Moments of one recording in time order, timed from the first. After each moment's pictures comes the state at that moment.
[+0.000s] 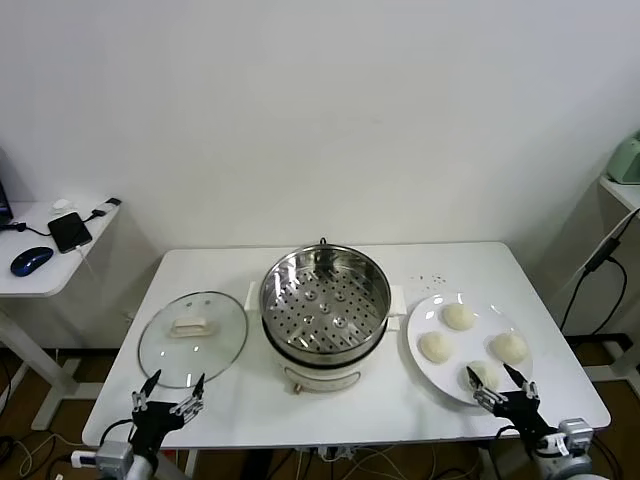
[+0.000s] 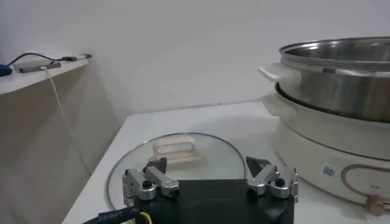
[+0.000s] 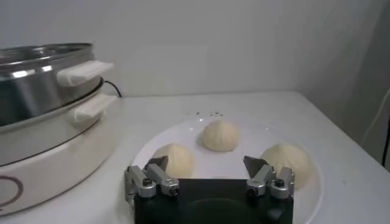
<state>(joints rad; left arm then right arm) 1.68 -1.49 -0.78 -2.03 -0.07 0.20 0.22 -1.58 0.99 0.74 1.83 0.48 -0.18 -0.16</state>
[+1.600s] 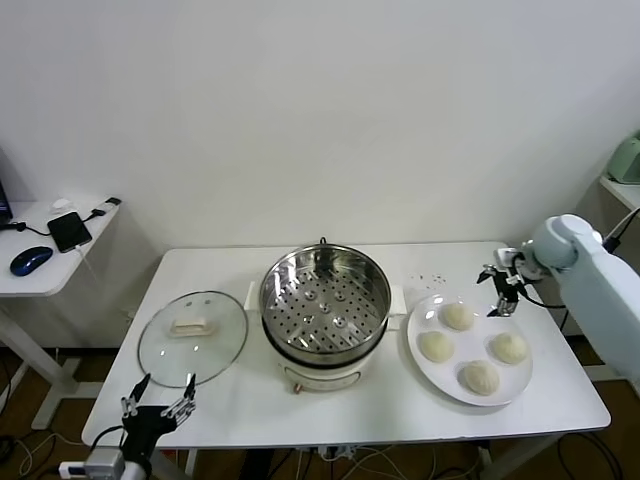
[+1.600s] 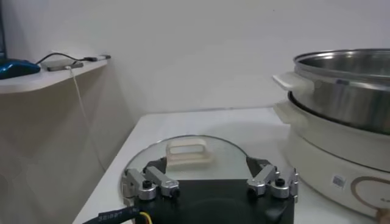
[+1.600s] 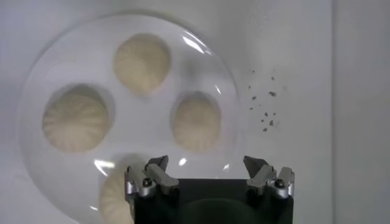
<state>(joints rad) 1.71 -1.55 -0.82 -2.07 -0.07 0.20 0.21 -0.23 0.88 -0.13 0.99 -0.56 0.04 -1.33</state>
